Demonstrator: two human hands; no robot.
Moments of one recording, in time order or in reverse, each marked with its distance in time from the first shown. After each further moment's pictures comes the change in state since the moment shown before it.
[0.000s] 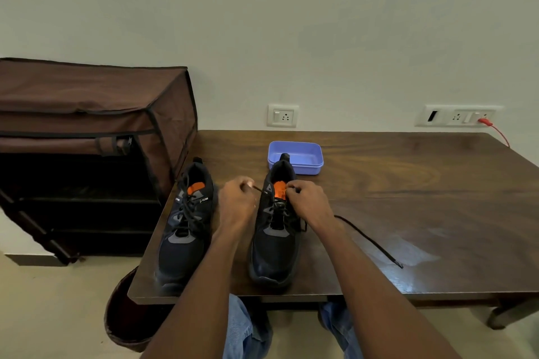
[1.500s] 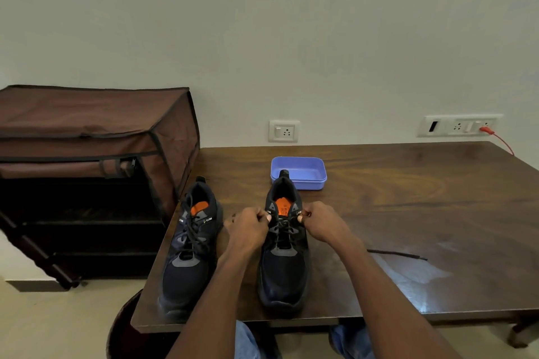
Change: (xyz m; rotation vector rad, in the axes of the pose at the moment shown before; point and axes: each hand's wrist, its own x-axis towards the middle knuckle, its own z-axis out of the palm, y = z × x) left_hand 0.001 -0.007 0.005 0.446 -0.230 0.031; right_hand -0.002 0.000 -0.019 -0.192 -0.207 0.097
